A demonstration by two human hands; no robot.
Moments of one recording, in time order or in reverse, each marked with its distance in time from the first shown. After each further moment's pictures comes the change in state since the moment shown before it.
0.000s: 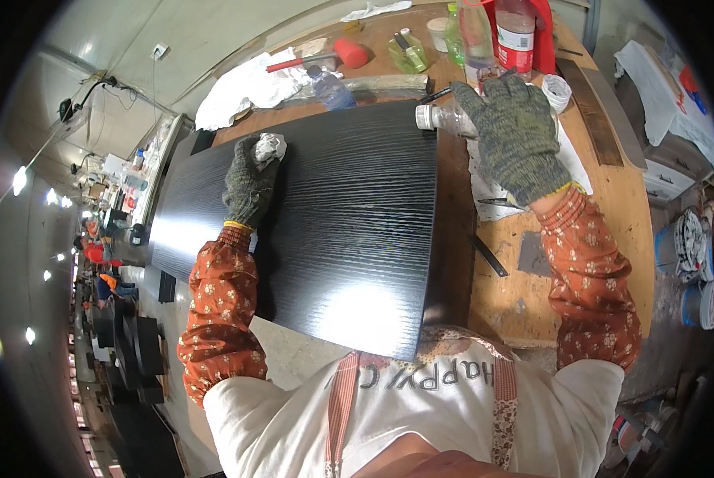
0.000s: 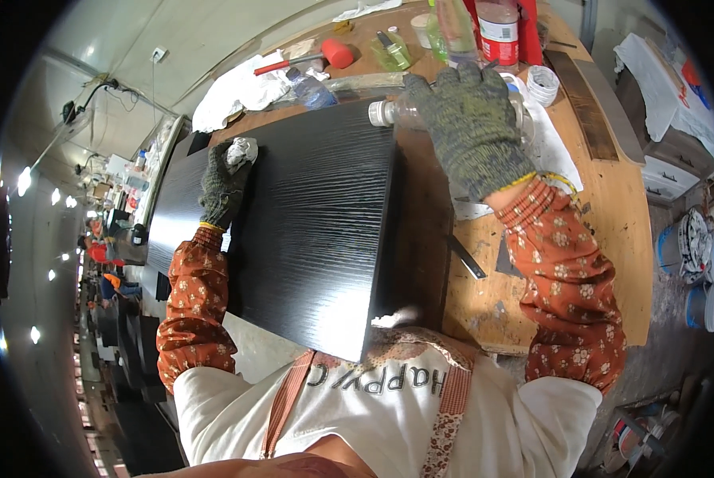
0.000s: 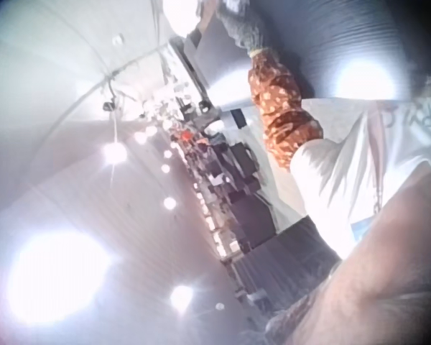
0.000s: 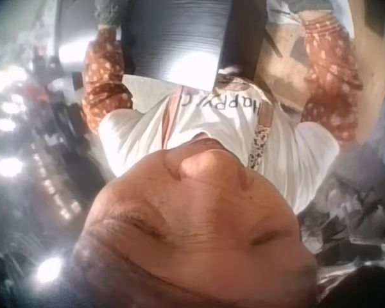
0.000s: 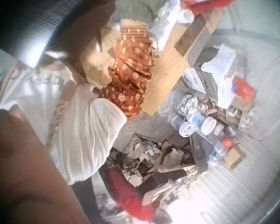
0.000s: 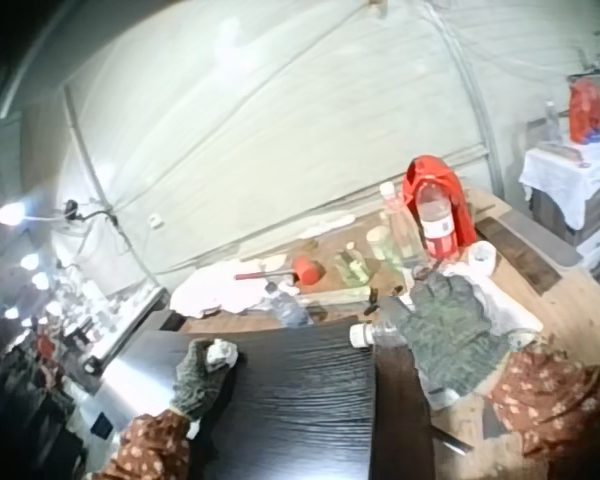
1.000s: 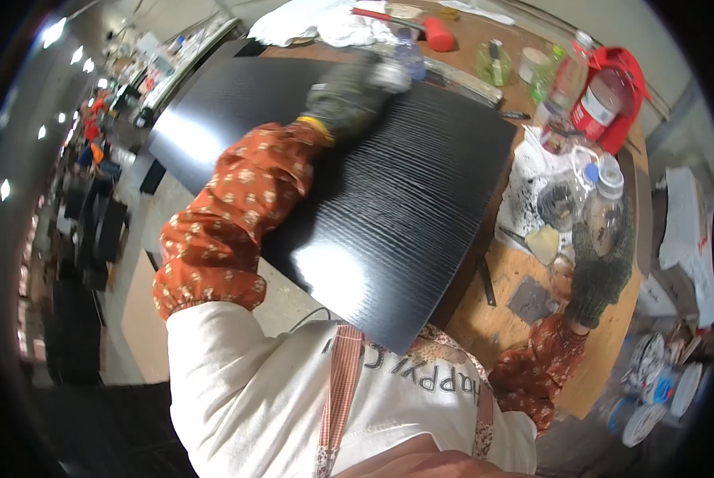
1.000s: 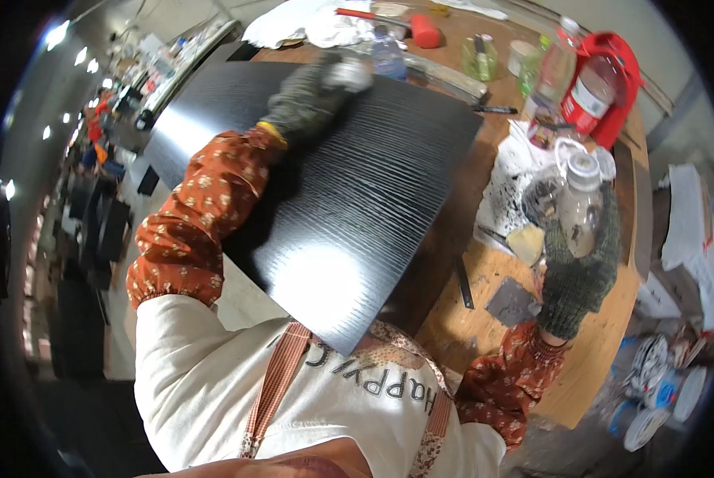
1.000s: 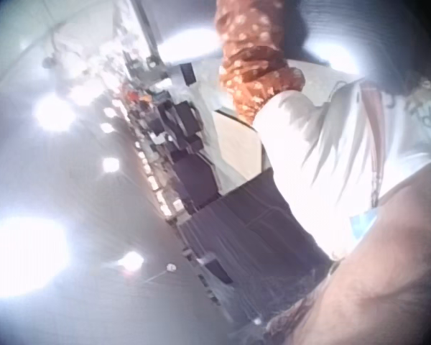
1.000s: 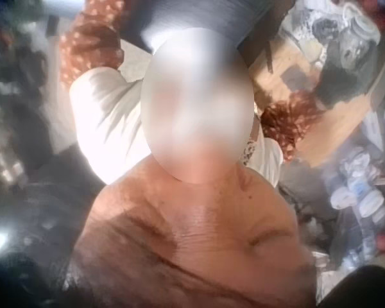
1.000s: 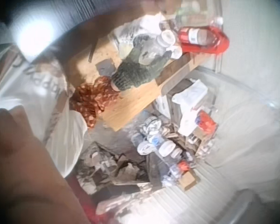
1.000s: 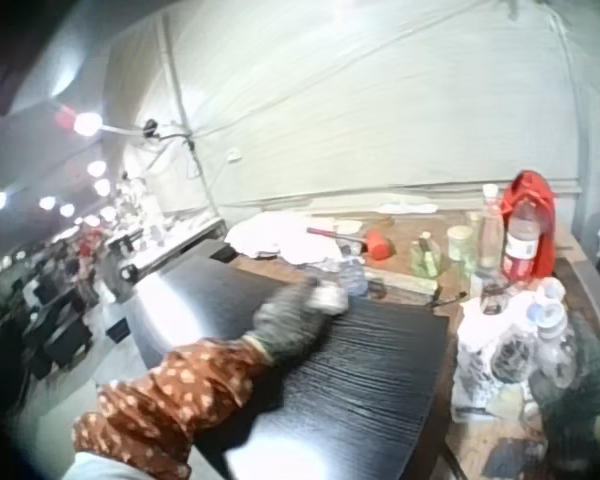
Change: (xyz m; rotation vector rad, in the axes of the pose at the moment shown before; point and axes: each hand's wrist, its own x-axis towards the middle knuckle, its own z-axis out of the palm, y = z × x) left_hand 0.015 0.051 0.007 -0.296 -0.185 -0.080; right_hand -0.069 0.037 0.000 0.452 0.305 0.303
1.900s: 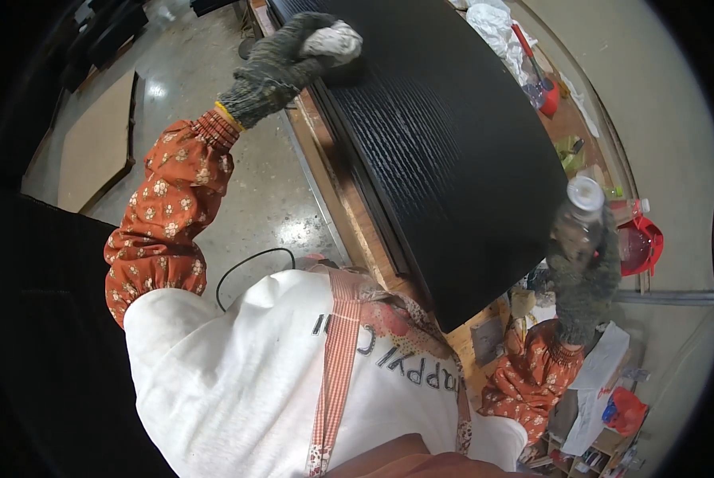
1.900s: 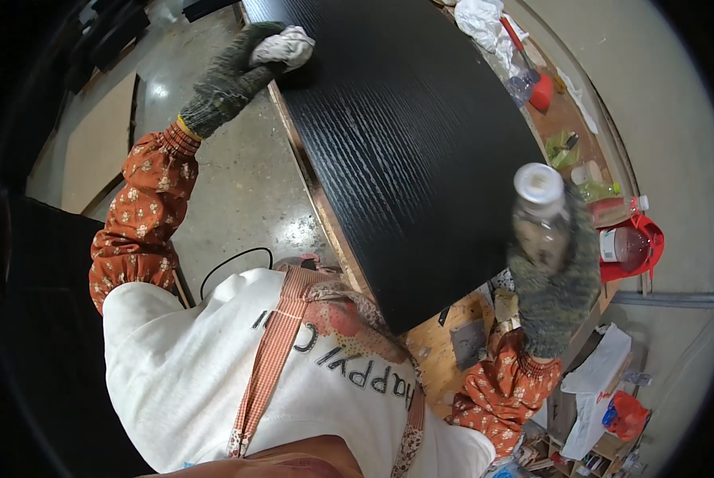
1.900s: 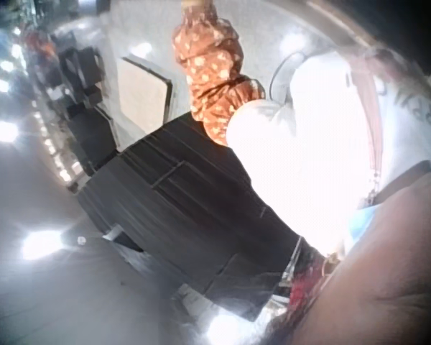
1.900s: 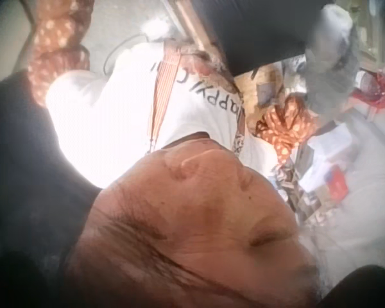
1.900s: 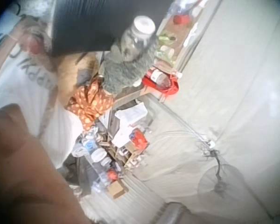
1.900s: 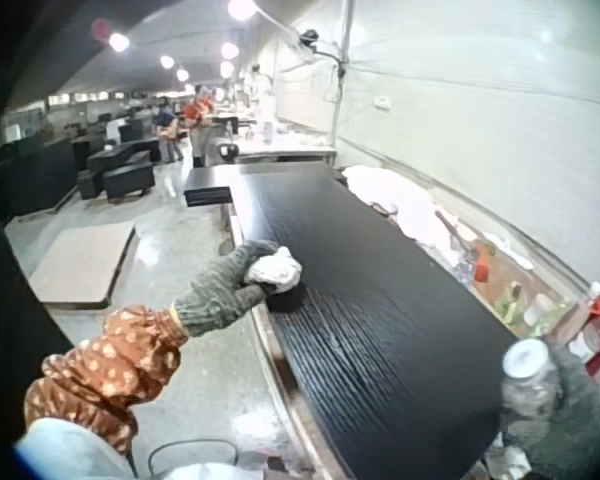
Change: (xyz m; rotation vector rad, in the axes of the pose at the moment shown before) left_hand -0.192 -0.120 -0.078 -0.188 0.520 0.035; right_hand 0.064 -0.130 0.012 0.374 -0.631 -0.375
